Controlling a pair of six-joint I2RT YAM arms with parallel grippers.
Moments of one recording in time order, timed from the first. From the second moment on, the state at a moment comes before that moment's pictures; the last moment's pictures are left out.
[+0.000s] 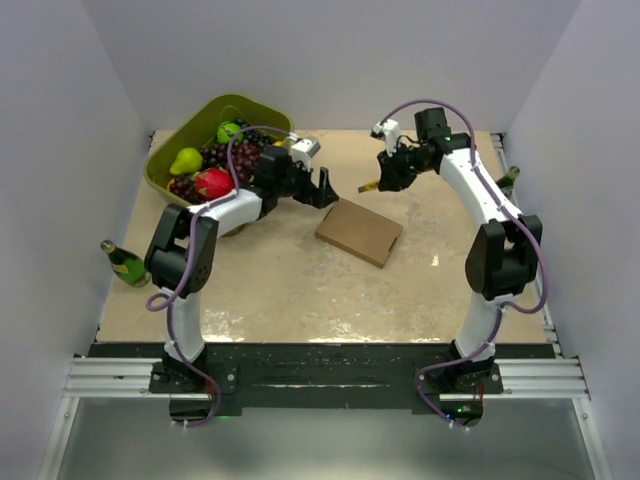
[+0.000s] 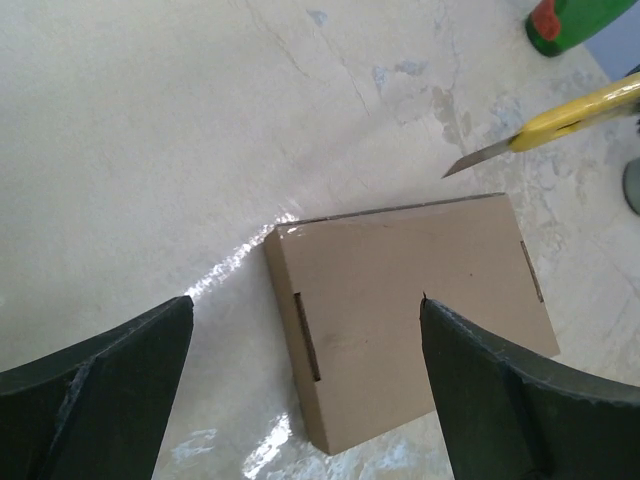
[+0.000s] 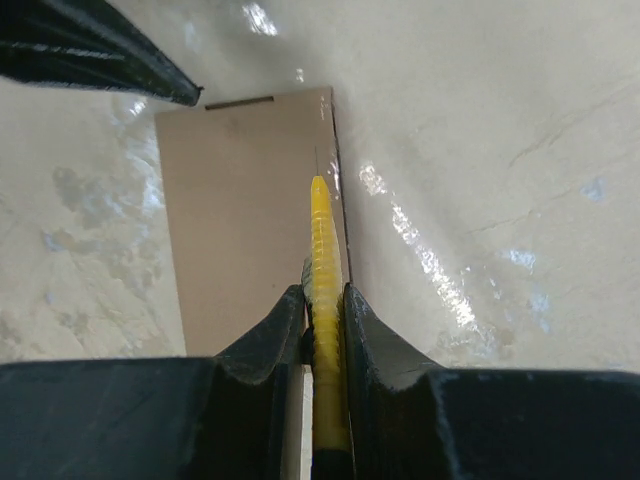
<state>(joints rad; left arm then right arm) -0.39 1.98 1.35 0.18 0.51 -0.19 0.19 1.88 1.77 -0.84 -0.55 -0.53</state>
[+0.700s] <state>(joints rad) -0.49 2.11 1.38 0.09 0.24 -0.17 0.24 2.04 1.82 -0.83 -0.48 -0.55</state>
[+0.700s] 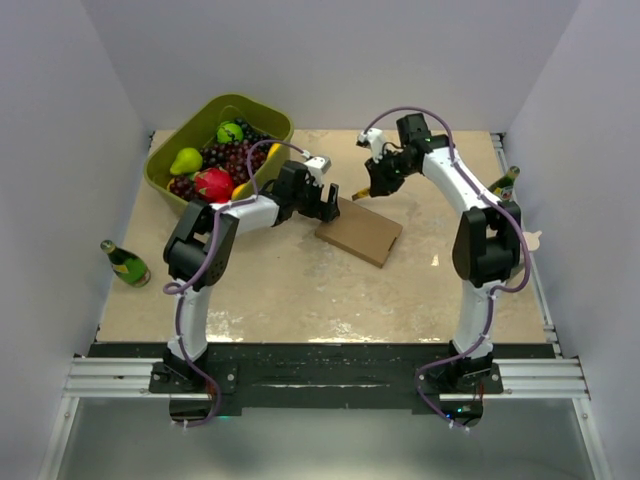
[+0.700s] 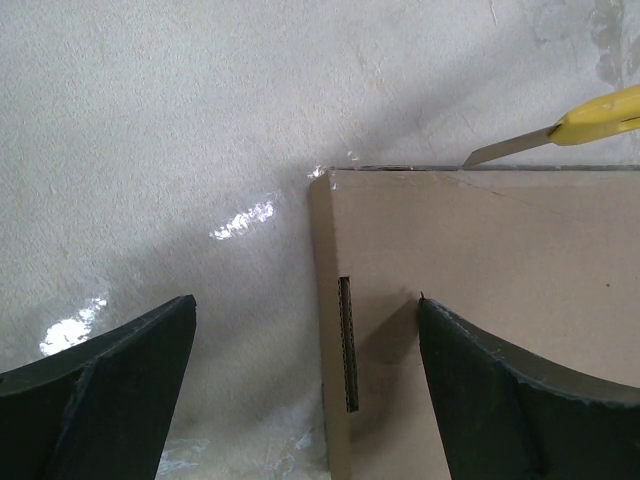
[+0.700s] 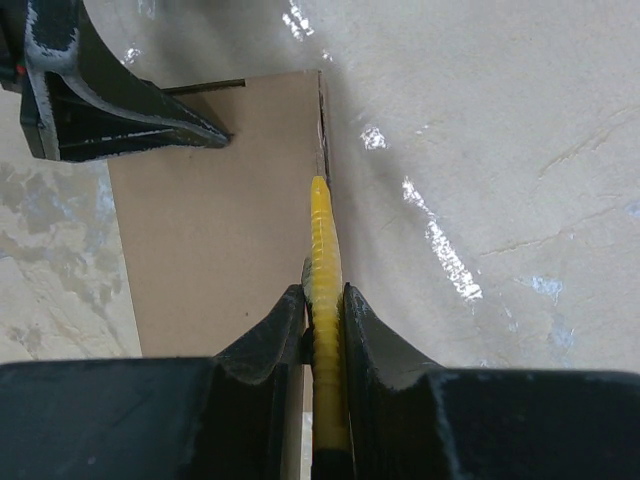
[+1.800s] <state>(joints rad) -0.49 2.11 1.38 0.10 0.24 -0.18 0.30 2.08 1.82 -0.77 -0.39 -0.55</state>
